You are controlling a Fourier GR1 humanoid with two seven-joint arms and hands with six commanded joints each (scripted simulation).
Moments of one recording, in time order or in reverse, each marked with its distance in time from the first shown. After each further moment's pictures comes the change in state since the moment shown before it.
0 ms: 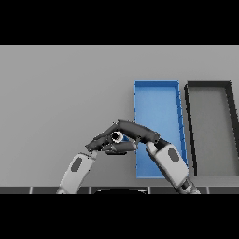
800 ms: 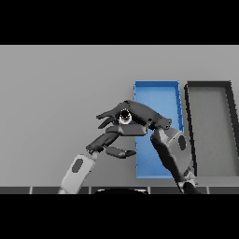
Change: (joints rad) left arm 0.019 -0.005 -0.005 0.024 -0.008 0.043 0.061; right arm -0.220 0.028 -0.201 -0.023 -0.289 -0.129 0.203
